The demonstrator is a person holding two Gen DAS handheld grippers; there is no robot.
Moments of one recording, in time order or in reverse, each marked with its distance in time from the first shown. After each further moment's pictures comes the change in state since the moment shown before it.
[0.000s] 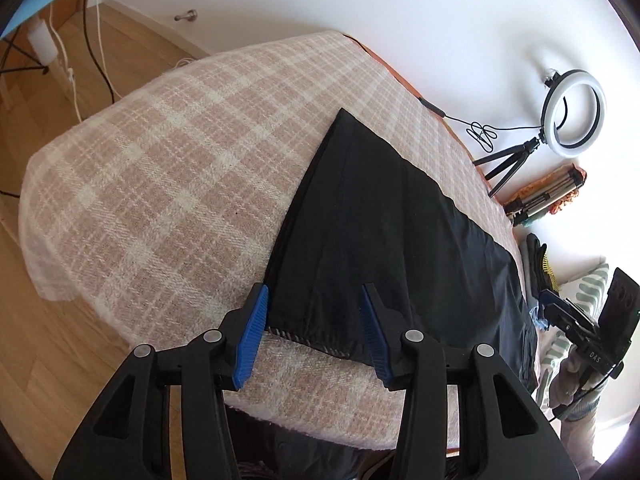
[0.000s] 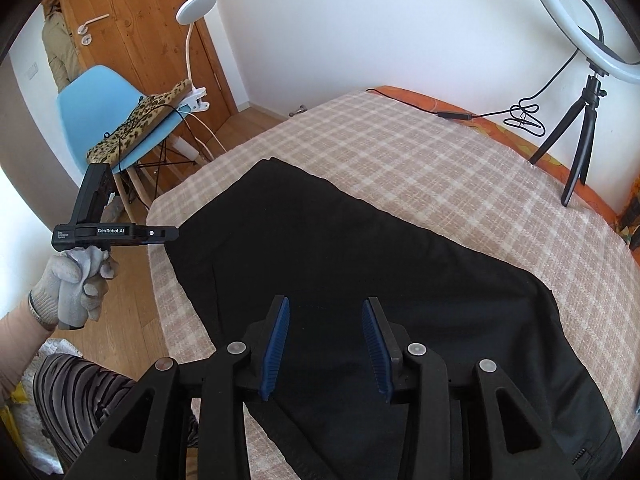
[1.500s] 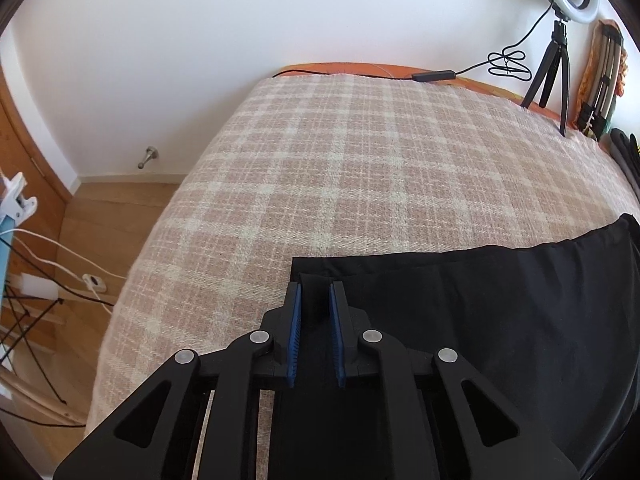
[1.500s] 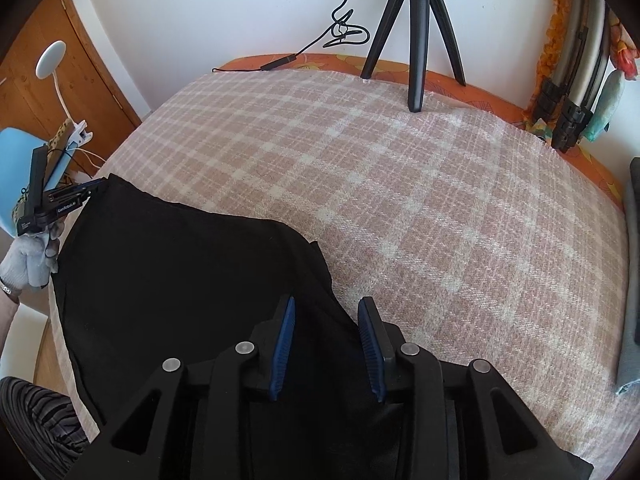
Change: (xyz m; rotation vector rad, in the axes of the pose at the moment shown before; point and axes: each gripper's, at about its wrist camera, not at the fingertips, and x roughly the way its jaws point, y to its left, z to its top) left arm 0.109 -0.097 0.100 0.564 -0.087 0.401; right arm 0.016 -0.198 -0.027 0.256 0.094 -0.169
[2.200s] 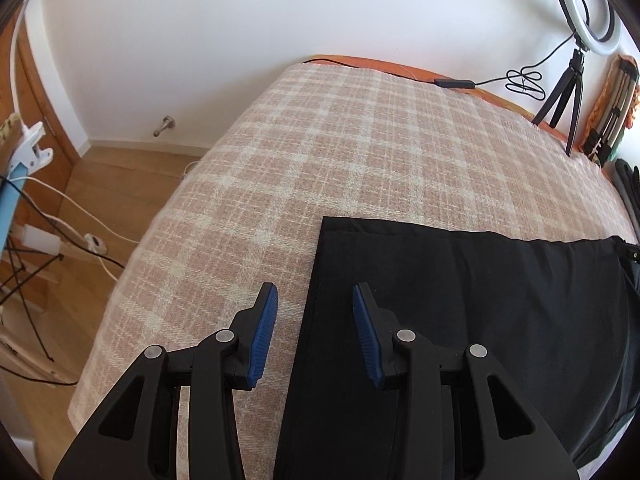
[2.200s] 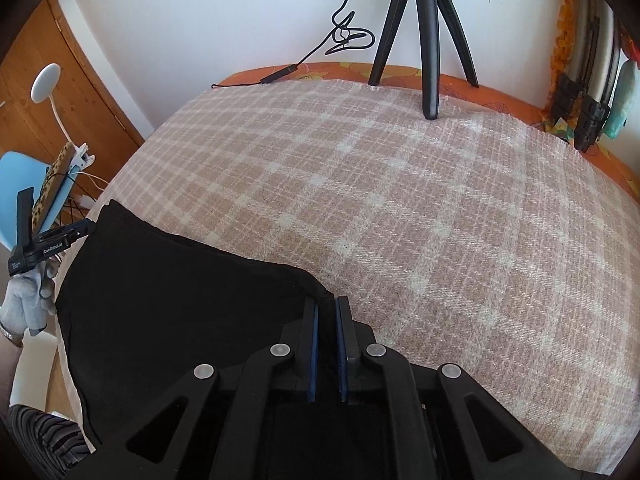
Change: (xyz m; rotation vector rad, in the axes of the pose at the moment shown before) left arm -0.015 0.016 -0.019 -0.097 0.039 0.005; right arm 0.026 0.003 0.016 0.064 -0.038 0.048
